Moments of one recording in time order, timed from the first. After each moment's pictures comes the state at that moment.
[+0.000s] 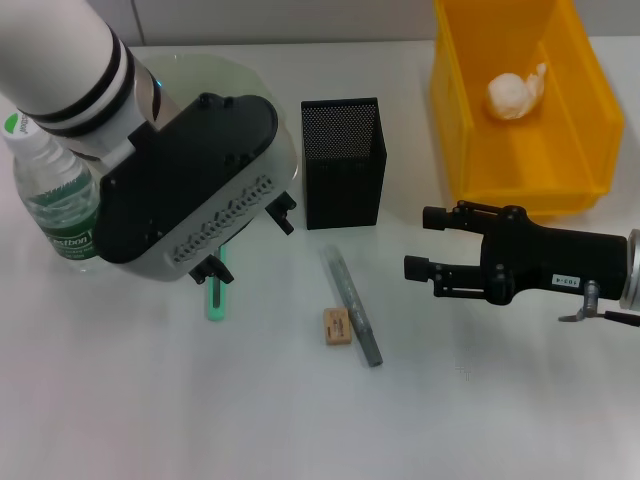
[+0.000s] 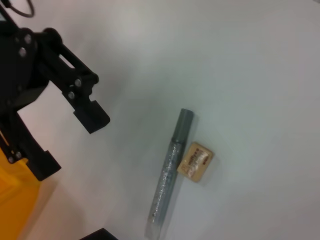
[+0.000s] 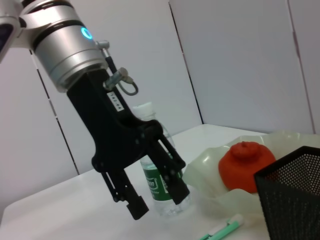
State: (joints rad) left arm -0.72 -2.08 1.53 1.49 2.57 1.72 -1.10; right arm 0.53 2.07 -0.62 -0.40 -1.98 -1.58 1.14
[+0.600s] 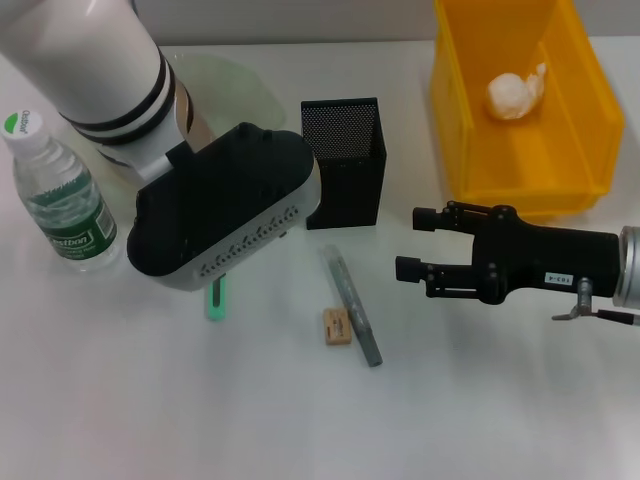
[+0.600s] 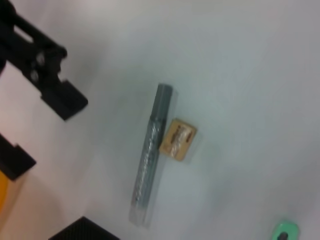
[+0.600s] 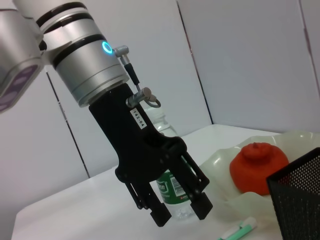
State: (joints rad) left arm -0.77 -2.08 1.63 1.43 2.65 1.67 -1.12; right arm 0.54 2.07 -0.63 -0.40 -1.98 -1.59 1.17
